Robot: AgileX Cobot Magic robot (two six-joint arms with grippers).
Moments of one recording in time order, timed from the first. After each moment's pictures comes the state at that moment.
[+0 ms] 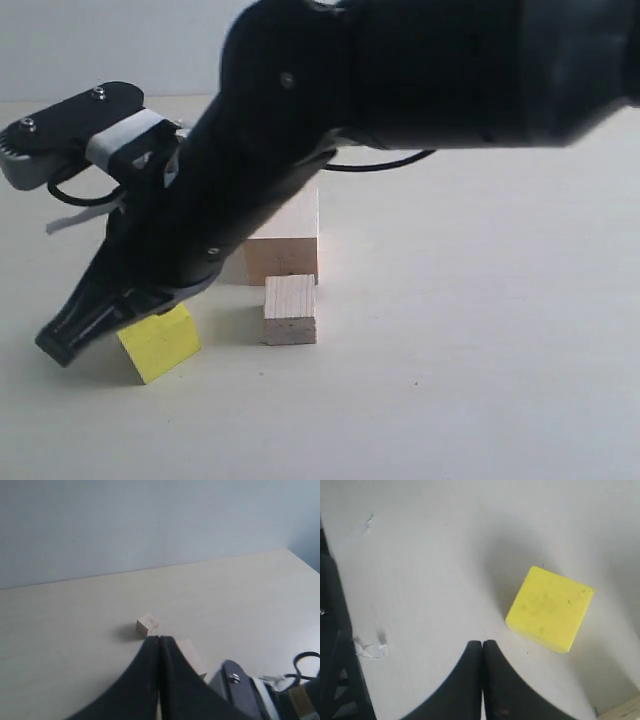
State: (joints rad) left arm -0.36 0.74 -1.01 -0.20 0.74 0.03; right arm 1.01 1.79 -1.32 0.43 0.62 -0.34
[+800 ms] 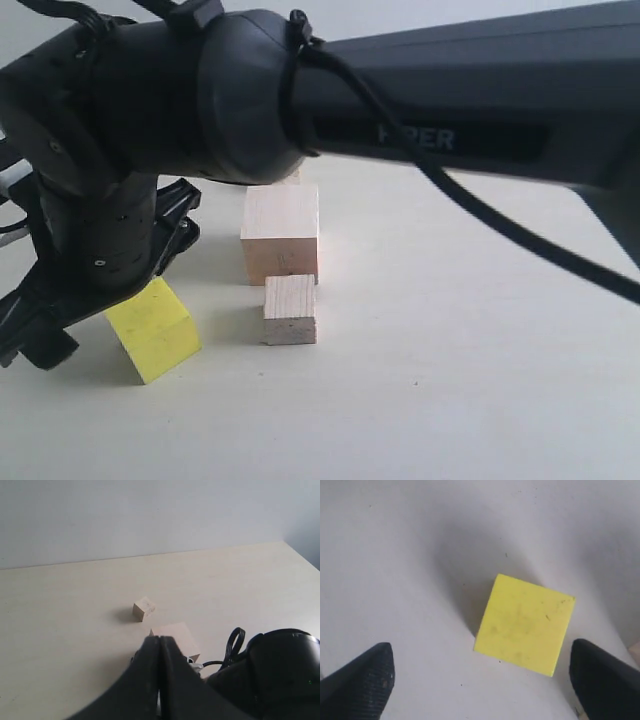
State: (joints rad) left arm -0.36 0.68 -1.01 -0.19 0.84 -0.02; right arm 1.11 2.11 -1.76 -0.03 0.93 0.16
